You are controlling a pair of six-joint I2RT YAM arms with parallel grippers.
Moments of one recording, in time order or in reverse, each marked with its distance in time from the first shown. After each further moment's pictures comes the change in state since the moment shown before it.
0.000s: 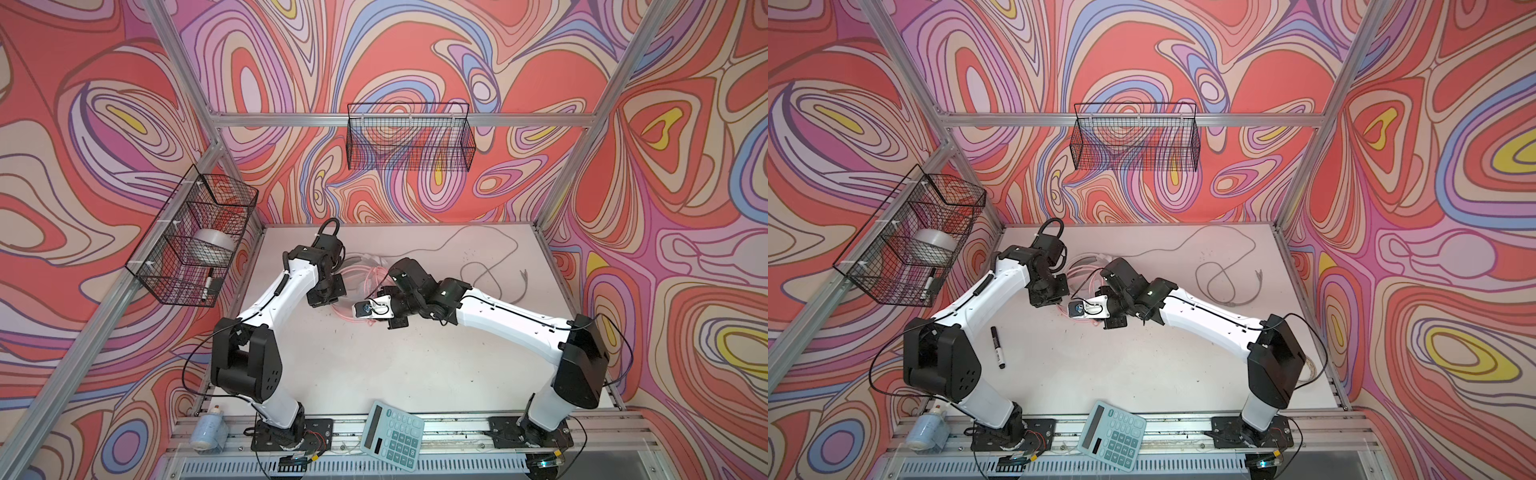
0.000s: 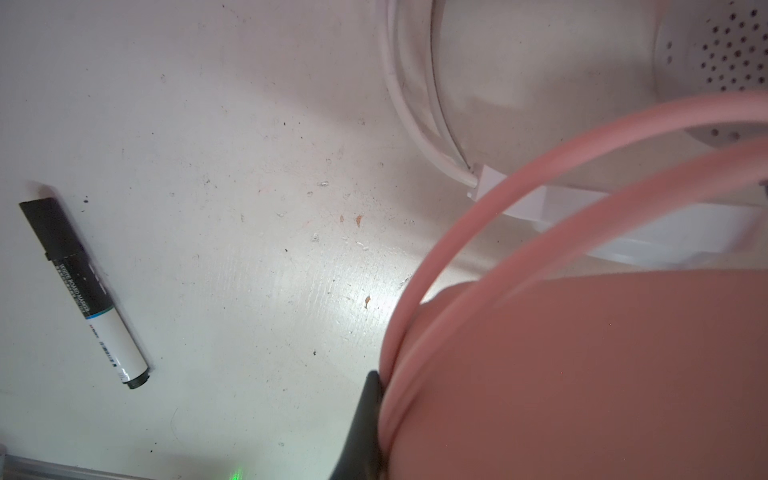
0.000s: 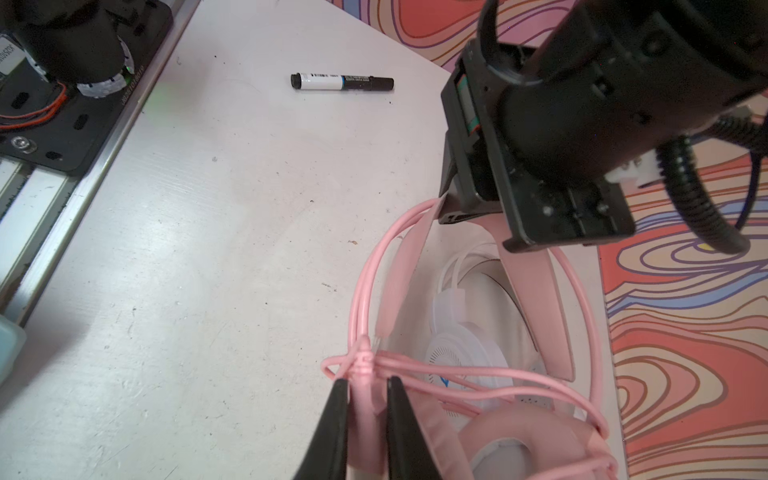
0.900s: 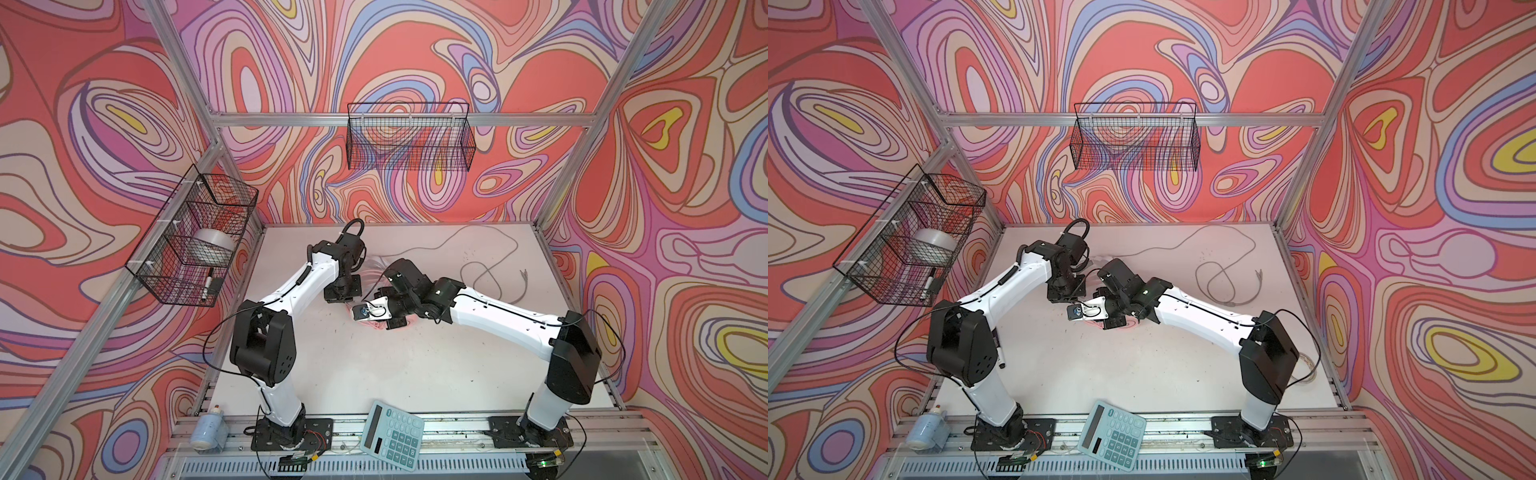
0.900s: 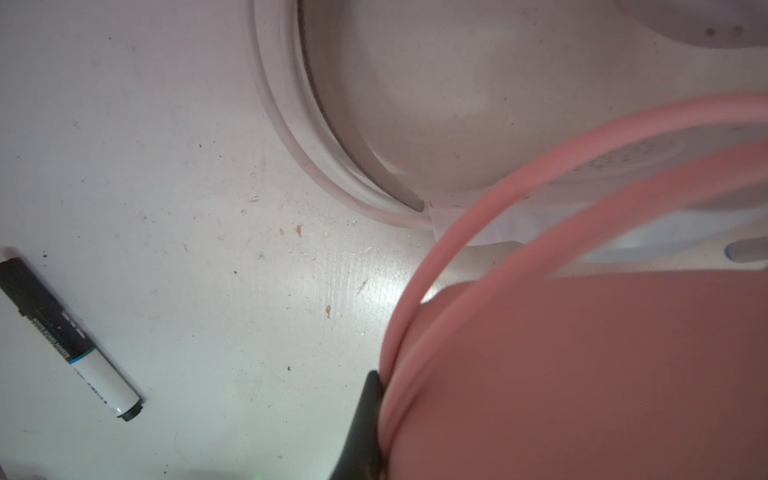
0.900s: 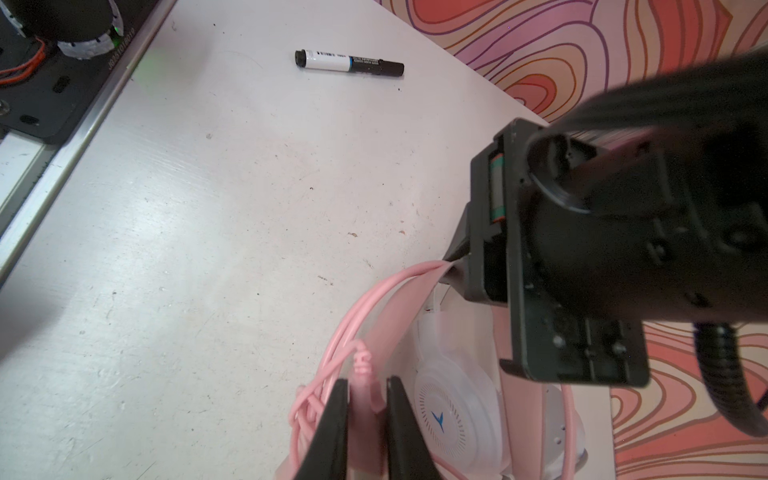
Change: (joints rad) left arm -0.116 0.129 0.108 -0.023 -0.016 0.071; right arm 0.001 0.046 0.017 -0.005 0.014 -0.059
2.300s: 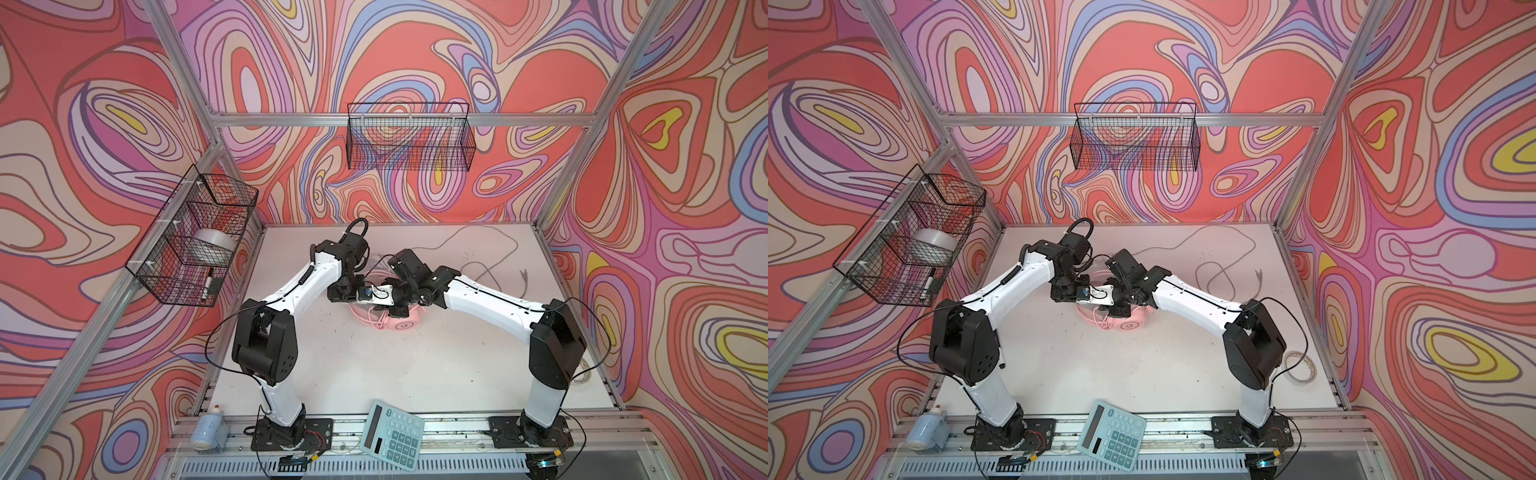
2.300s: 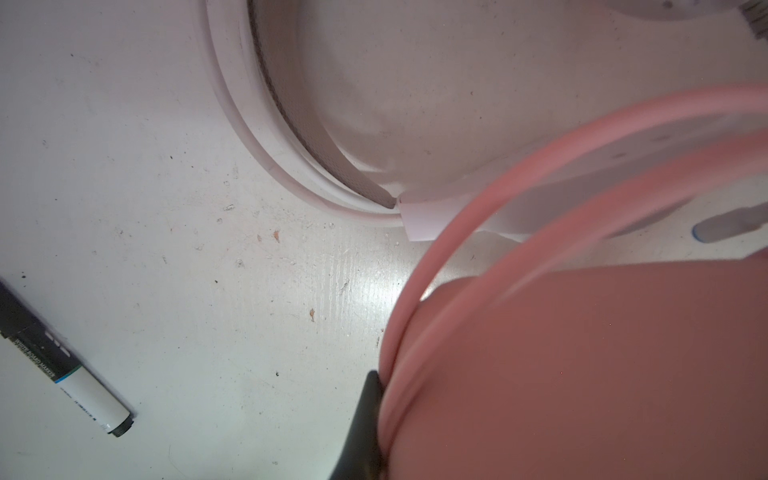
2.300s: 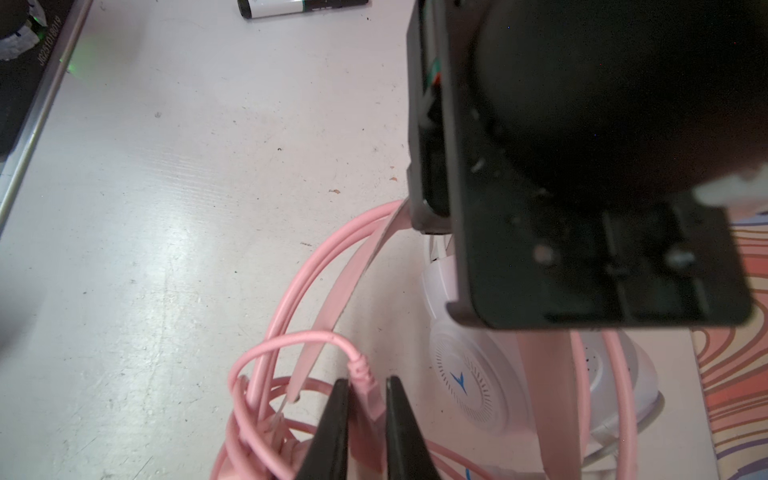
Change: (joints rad) left arm -0.014 0.005 0.011 0.003 0.024 0.026; right arm -0.107 0.100 0.066 -0.061 -0.042 0.121
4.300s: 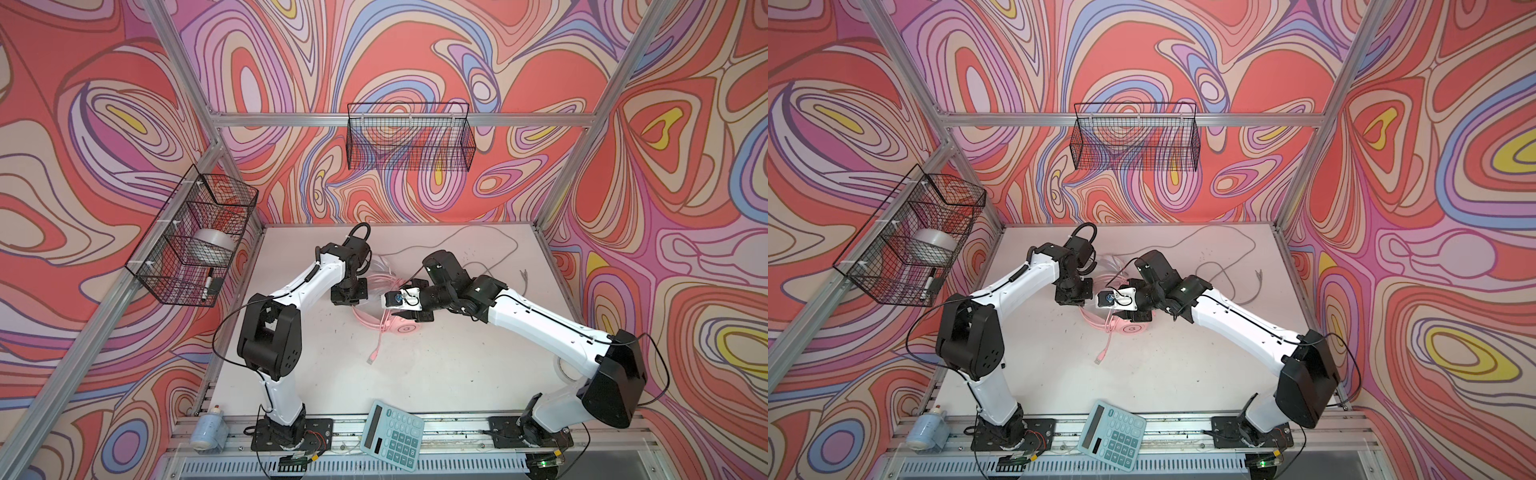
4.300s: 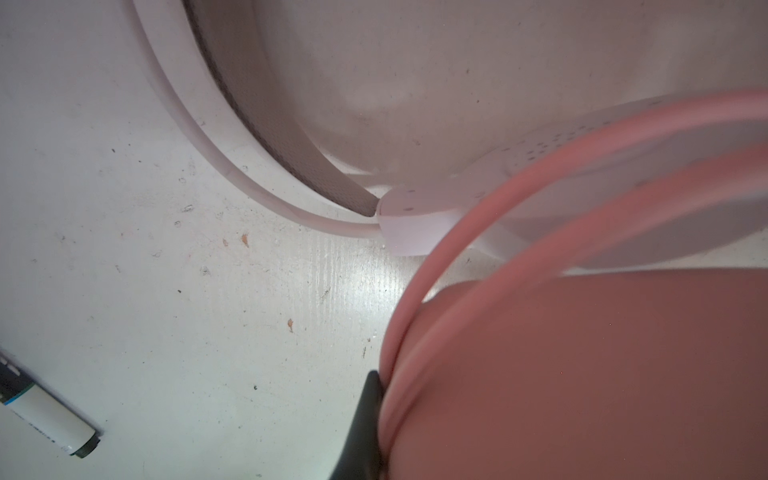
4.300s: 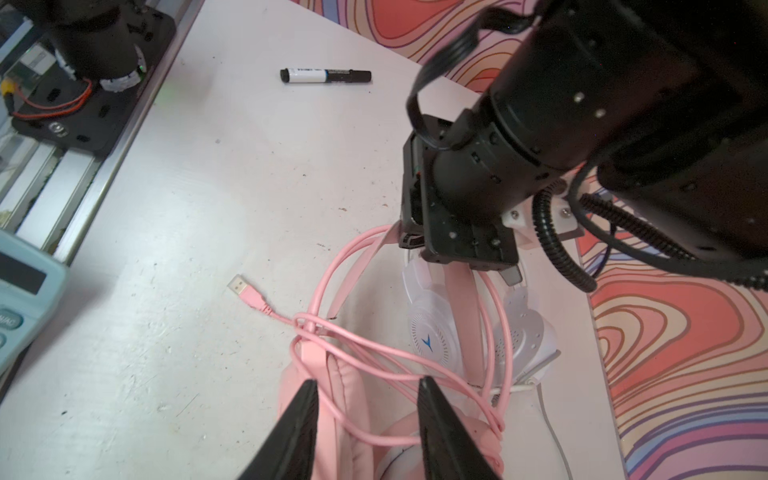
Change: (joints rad) left arm -0.001 0.050 -0.026 0.044 0.039 -0.005; right arm -0.035 -0.330 -0.234 0.027 -0.091 -0.128
